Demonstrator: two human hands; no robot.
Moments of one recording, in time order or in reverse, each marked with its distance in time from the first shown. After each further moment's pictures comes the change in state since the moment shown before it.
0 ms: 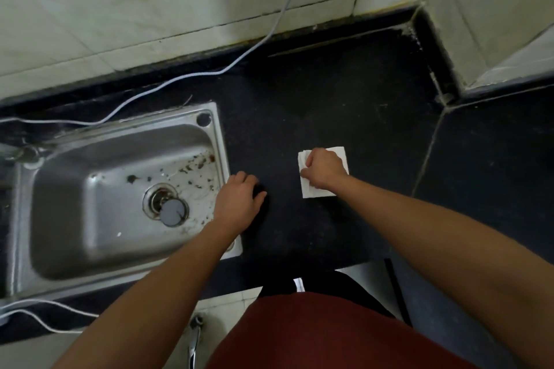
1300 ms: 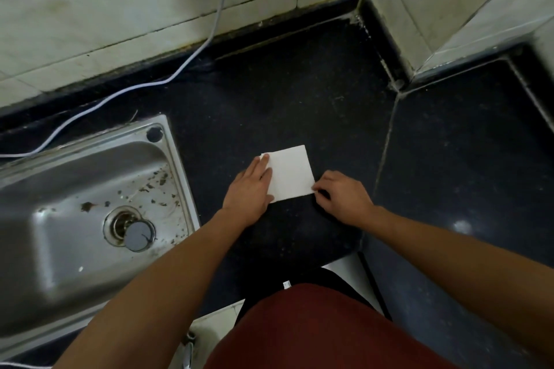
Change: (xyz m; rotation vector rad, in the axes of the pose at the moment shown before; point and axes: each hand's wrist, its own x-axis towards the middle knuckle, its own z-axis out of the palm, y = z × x) left_hand 0.054 0.070 0.025 0.231 -0.243 0.334; right_hand -0.045 0.126 -0.008 -0.235 0.215 -0.368
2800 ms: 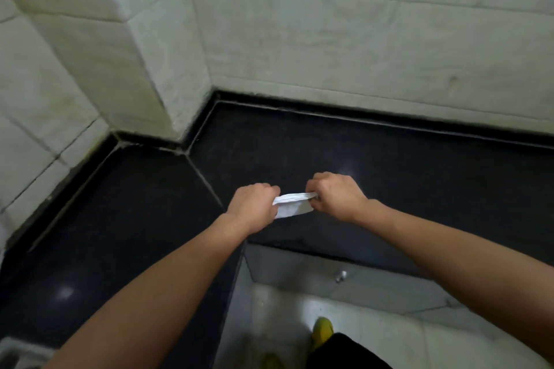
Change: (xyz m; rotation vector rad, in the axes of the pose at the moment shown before) left_hand -0.109 0.259 -0.064 0.418 0.169 1.012; right_hand -0.327 -0.060 -0.075 -0.174 0.414 0.798
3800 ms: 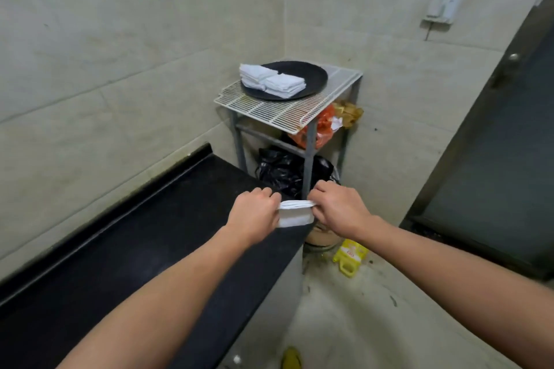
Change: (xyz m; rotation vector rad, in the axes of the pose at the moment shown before) left_hand 0.200 0.787 0.018 0.190 0.280 1.202; right_hand -0.620 0.458 -0.031 -0.171 0.399 1.090
